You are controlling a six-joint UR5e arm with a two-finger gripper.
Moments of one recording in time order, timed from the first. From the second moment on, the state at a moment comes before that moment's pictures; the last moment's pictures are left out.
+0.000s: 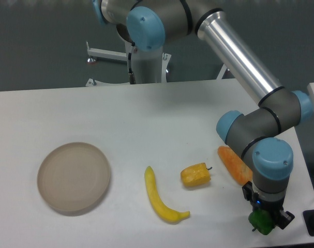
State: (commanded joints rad) arm 2.34 -2.60 -0.55 -1.27 1.66 1.38
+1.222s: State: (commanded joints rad) arm 2.24 -2.39 -0.74 -1.40 1.52 1.22
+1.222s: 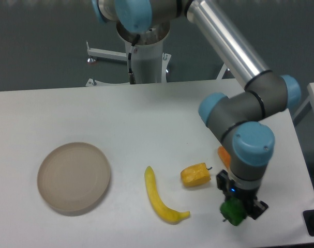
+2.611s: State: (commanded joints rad) arm 1.83 -2.18 -1.20 -1.17 1.48 0.41
